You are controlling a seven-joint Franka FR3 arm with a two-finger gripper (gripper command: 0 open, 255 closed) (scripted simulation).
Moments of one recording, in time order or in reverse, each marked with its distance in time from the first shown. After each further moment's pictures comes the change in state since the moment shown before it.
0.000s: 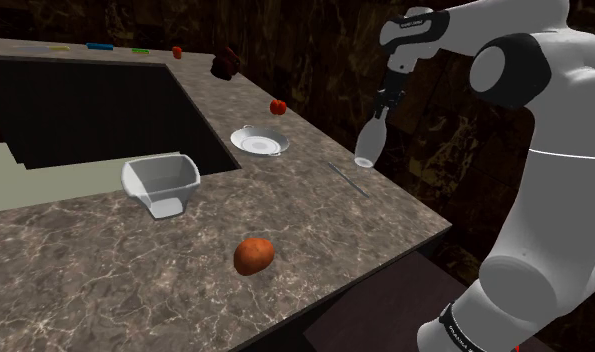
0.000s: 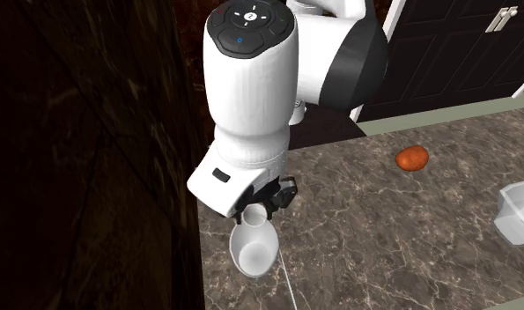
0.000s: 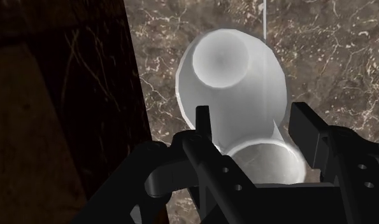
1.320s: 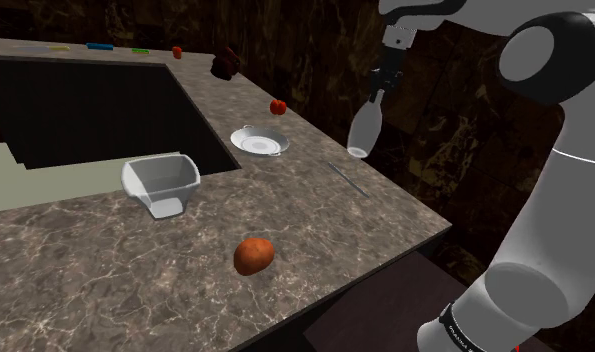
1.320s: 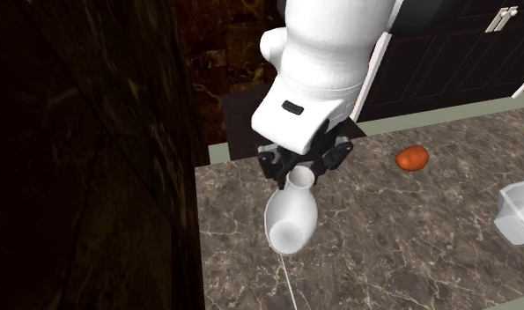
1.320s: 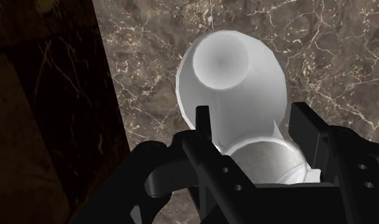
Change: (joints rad) arm 0.107 -0.146 0.028 -0.018 -0.061 -0.119 0.137
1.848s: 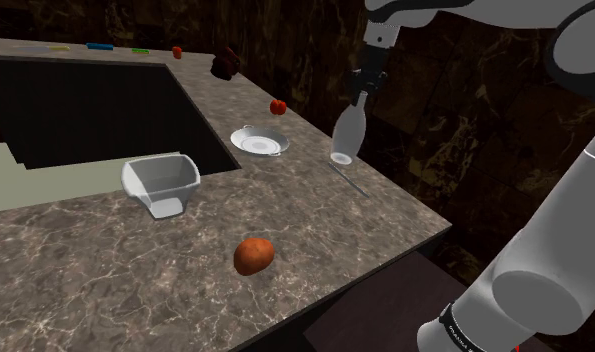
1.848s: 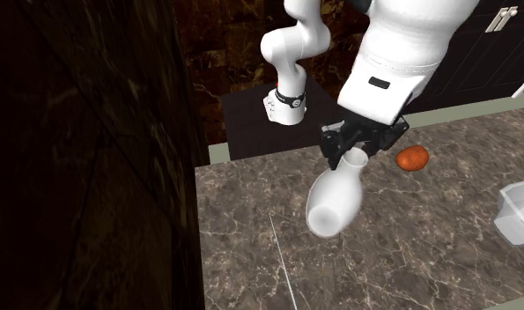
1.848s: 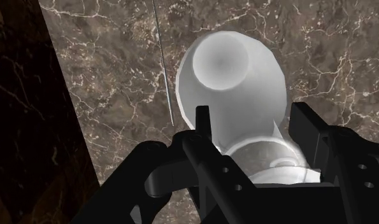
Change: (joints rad) arm 0.124 -0.158 0.074 -0.199 -0.060 0.049 0.195
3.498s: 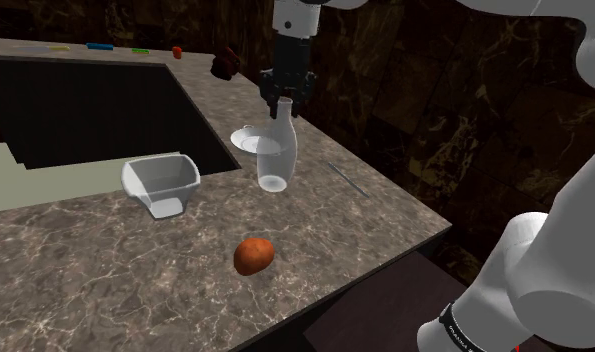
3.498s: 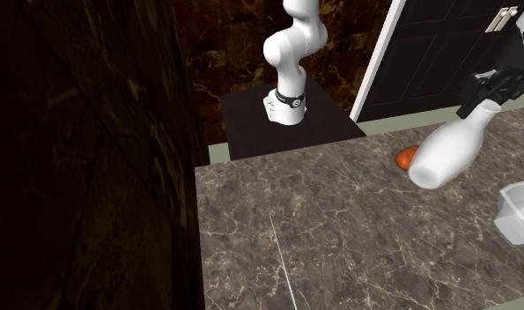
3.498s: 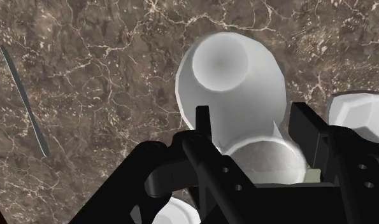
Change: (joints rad) arm 0.292 -0.061 0.300 -0.064 -0.019 -0.005 0.594
